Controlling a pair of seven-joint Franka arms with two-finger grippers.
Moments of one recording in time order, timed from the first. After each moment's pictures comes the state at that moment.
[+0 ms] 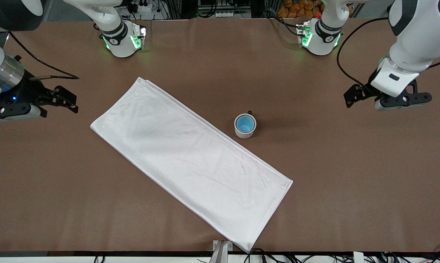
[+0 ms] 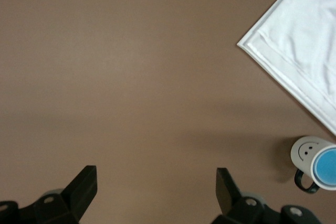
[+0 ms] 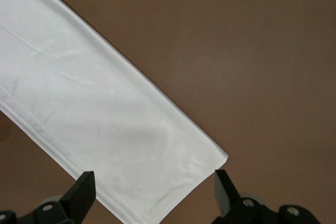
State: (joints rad) left arm -0.03 -0.16 -0.15 -2.00 0.03 1.91 -0.27; right arm -0.07 0.04 0.17 -1.60 0.03 1.70 -0.01
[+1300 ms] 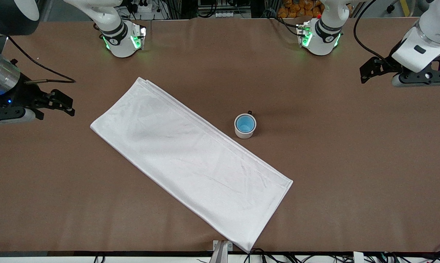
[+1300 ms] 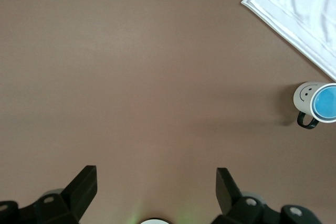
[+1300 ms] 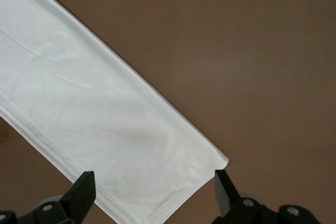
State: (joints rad) left arm 0.09 -0.17 -0.22 -1.81 0.00 1.60 -0.10; right arm -0.09 0.05 0.17 -1.61 0.03 1.71 -0.01
